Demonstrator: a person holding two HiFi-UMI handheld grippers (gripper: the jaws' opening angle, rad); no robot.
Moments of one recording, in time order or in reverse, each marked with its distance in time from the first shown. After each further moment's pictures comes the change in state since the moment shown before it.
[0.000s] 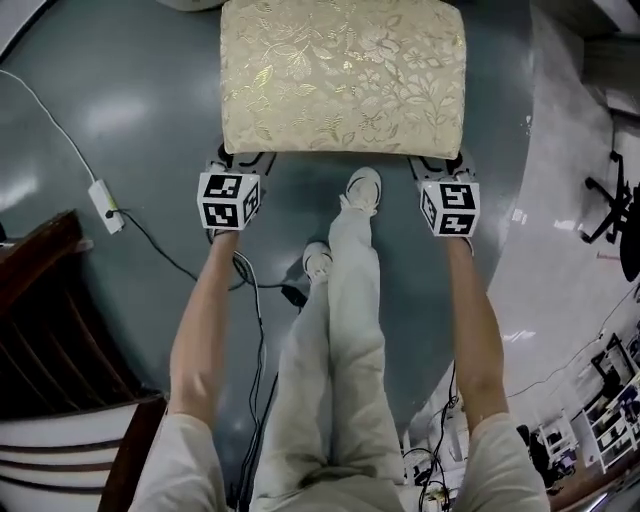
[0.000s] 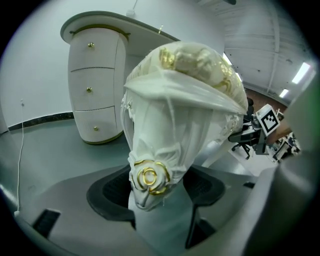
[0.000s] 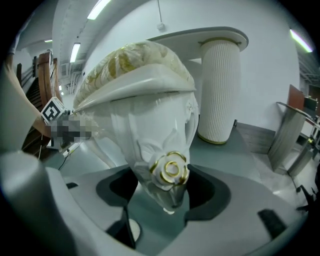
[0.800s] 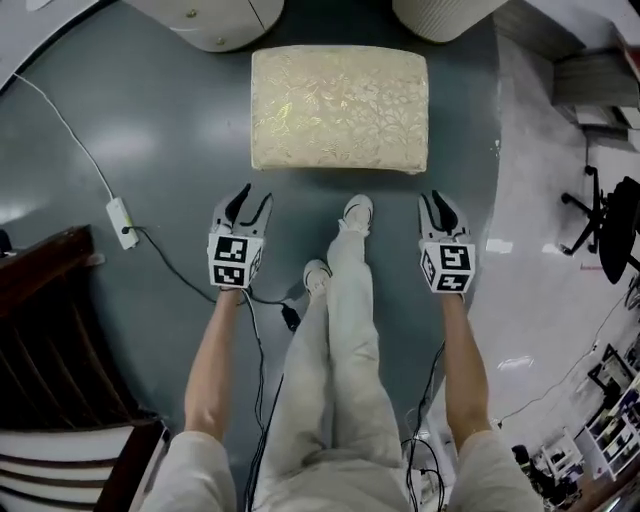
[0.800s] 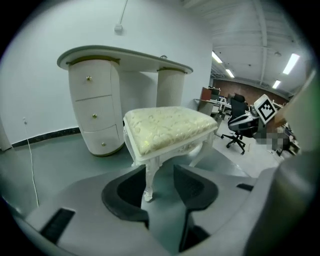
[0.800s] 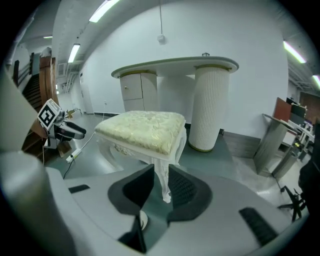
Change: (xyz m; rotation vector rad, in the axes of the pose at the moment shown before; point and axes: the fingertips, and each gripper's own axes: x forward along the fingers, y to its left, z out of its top) left arm -0.146 -0.039 0.039 0.094 -0.019 0.014; right arm -0.157 0.021 0.051 0.011 -0.016 -0.072
